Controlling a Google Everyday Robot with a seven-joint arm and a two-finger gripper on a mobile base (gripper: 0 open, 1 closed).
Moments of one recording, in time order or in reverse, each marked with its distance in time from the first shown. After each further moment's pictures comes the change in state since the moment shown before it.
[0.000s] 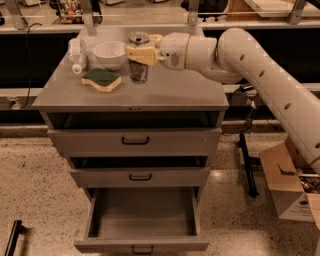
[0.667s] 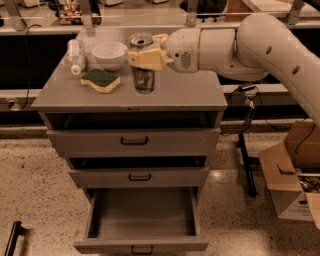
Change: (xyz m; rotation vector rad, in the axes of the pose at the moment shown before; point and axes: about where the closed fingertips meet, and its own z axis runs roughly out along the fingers) arm -0.034 0.072 -0.034 -0.056 0.089 -0.009
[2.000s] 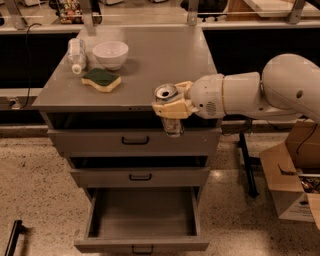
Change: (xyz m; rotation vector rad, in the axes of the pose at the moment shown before) arm 0.102 0.052 -0.068 0.064 0.232 0.014
